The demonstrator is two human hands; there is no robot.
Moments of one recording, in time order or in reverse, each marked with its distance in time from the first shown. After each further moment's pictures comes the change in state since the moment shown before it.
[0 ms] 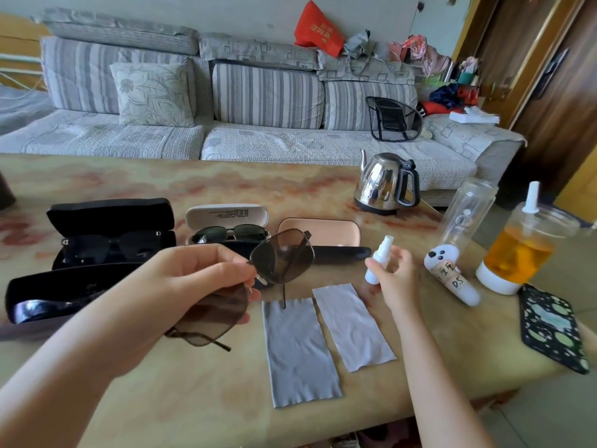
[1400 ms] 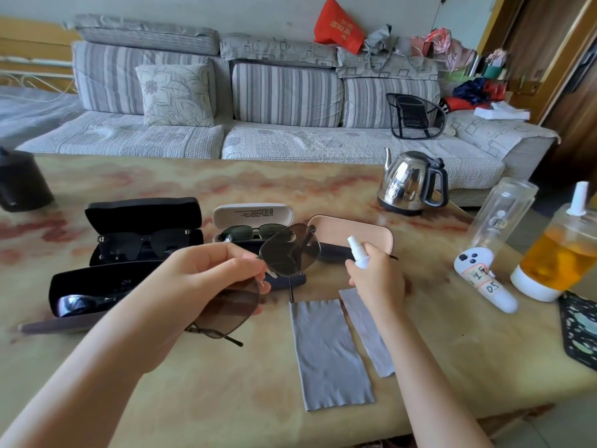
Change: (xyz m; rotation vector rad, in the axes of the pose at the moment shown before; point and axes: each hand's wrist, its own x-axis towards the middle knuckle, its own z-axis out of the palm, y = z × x) left_hand 0.000 -0.006 -0.016 -0.021 0.134 -0.022; right_hand -0.037 -0.039 0.058 -0.508 -0.153 -0.198
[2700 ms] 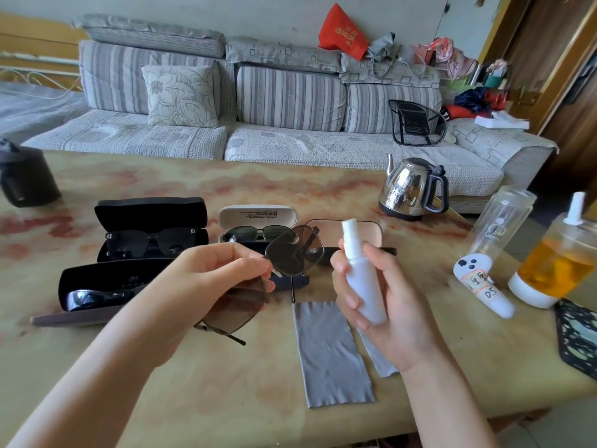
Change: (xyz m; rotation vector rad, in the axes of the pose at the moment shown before) left_hand -0.001 -0.002 -0.001 -0.035 0.028 -0.020; right_hand -0.083 -0.071 -0.076 1.478 -0.699 -0.061
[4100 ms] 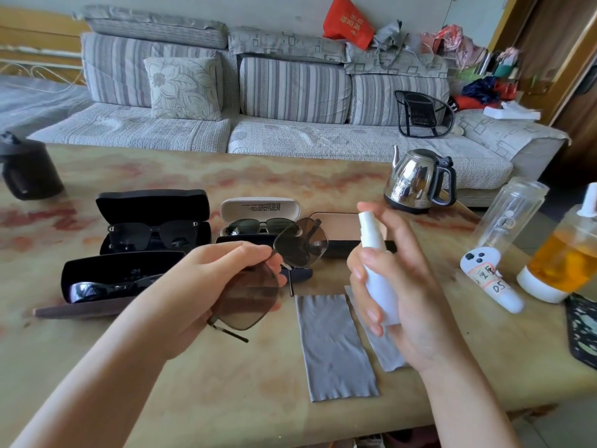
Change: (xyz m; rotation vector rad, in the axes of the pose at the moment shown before) left_hand 0.007 -0.009 0.005 -0.173 -0.058 -0.019; right_hand -0.010 -0.014 0.005 -0.269 0.033 -0.097
